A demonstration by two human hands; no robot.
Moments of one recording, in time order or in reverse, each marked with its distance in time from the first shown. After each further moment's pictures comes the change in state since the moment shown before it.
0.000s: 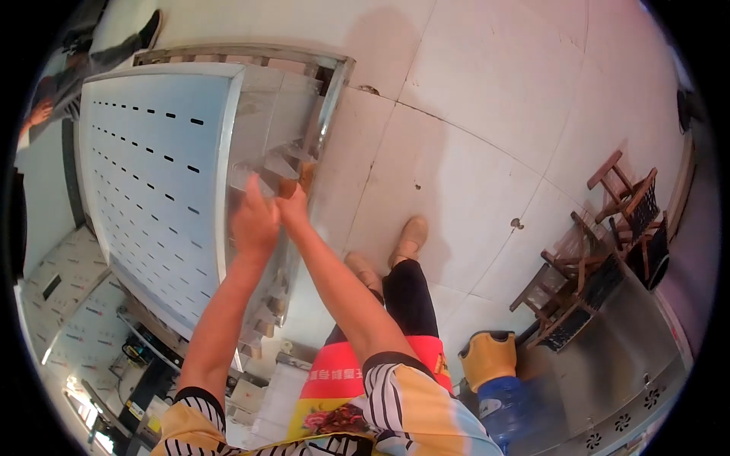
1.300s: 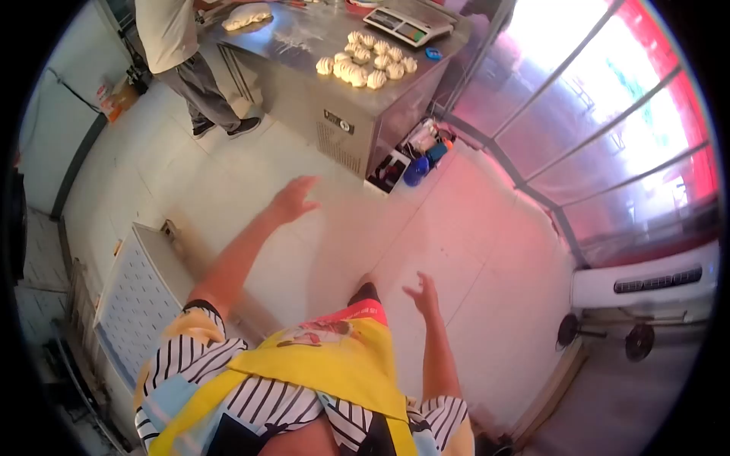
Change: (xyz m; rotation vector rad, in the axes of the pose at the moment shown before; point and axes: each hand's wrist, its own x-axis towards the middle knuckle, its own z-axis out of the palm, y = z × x) left_hand 0.776 0.332 -0.500 -0.352 0.208 0.377; right_hand 0.130 -1.080 -0.011 -1.443 0.133 -0.709
